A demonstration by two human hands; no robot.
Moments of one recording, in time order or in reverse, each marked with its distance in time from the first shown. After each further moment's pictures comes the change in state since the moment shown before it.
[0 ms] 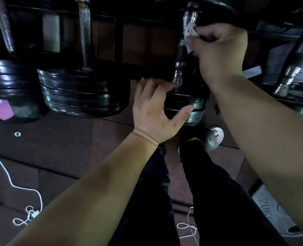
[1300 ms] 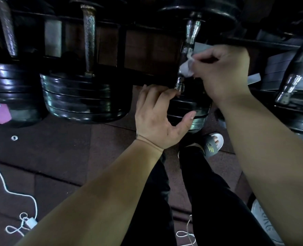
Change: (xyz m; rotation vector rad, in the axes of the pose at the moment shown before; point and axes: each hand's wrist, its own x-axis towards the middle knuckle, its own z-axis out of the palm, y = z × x) left_hand -0.002 -0.001 0.005 0.002 0.067 0.026; right_hand -0.018 0.000 -0.012 -0.135 -0.094 0.006
